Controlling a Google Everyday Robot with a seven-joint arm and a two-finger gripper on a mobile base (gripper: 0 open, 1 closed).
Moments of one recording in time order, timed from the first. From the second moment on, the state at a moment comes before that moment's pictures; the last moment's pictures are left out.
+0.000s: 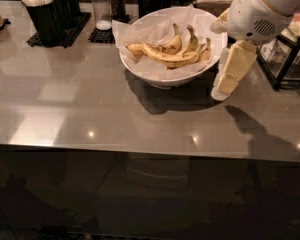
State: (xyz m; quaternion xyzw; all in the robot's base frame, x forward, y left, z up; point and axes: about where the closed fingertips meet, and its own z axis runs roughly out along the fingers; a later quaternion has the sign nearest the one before) arm 0.522 -0.139 0.968 -0.65 0.73 0.05 0.22
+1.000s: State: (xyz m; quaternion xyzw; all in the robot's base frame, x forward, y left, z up) arm 0.551 -0.113 0.960 -0.65 0.72 0.07 0.23
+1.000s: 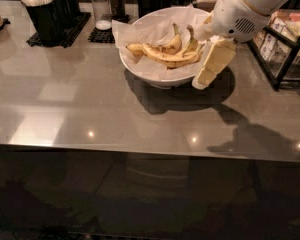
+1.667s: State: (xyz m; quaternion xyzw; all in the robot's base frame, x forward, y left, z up) arm 0.596 -0.060 0.968 -0.69 0.67 0.10 0.26
